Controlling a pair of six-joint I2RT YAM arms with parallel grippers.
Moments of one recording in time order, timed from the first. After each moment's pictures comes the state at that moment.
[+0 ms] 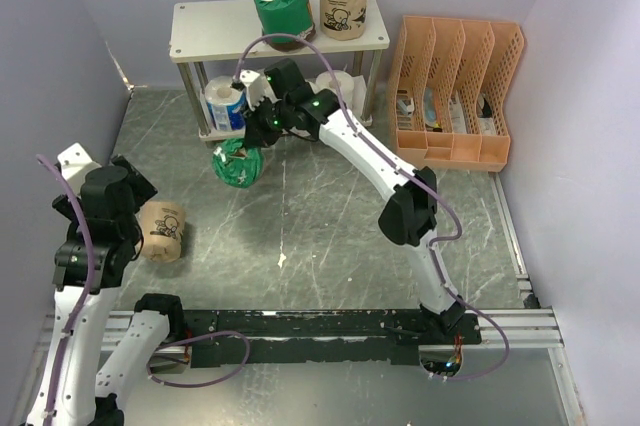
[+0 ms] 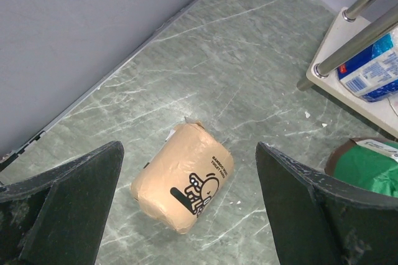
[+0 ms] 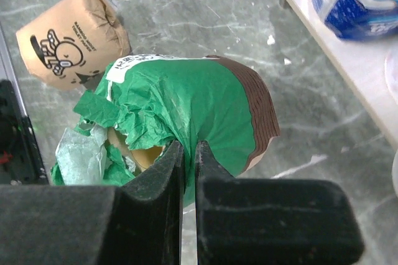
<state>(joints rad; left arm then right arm) -0.10 0.64 0.98 -0.82 -0.67 -0.52 0.75 2.23 2.30 -0.73 -0.49 -0.12</state>
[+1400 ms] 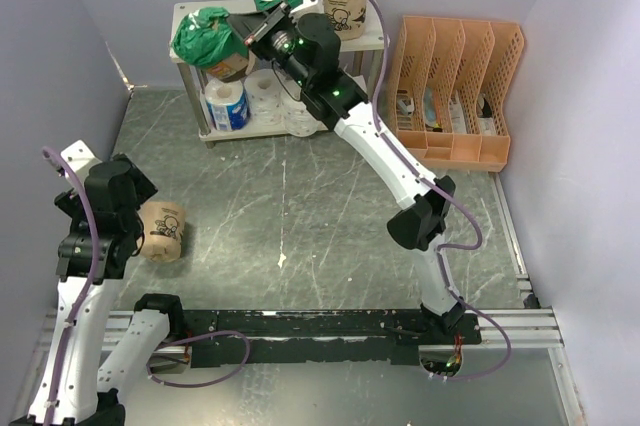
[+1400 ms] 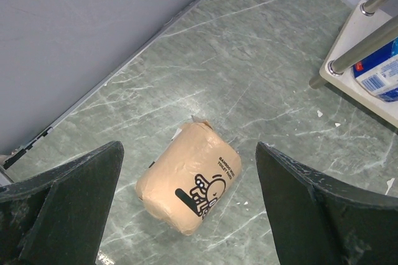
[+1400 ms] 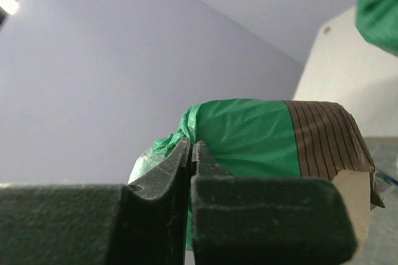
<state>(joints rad) -0.08 0.68 0.98 -0.82 -0.67 -0.51 0.75 2.14 2.45 -0.10 0.05 1.06</state>
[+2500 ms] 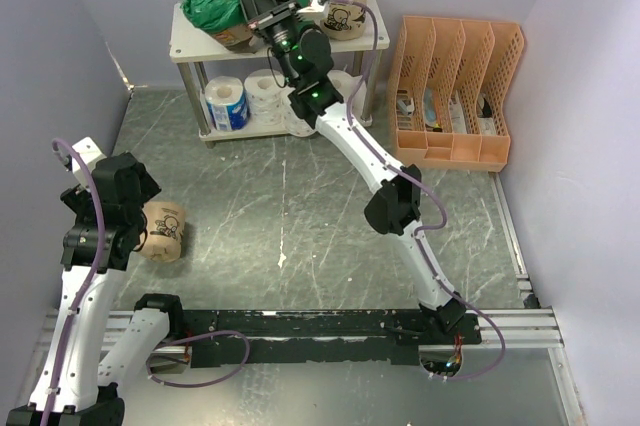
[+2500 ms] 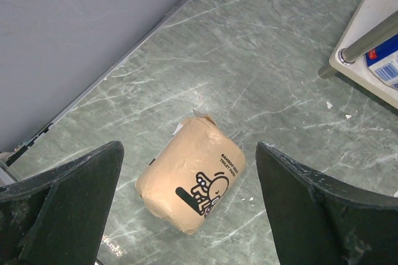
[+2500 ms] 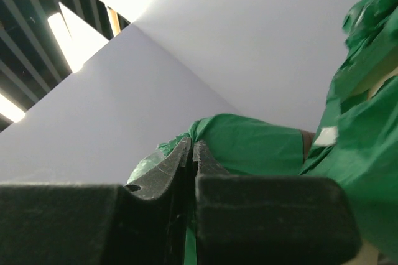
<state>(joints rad) -0.08 0.73 0.97 -0.81 -0.66 -0.51 0.70 2.43 2.62 0.42 0.17 0.99</state>
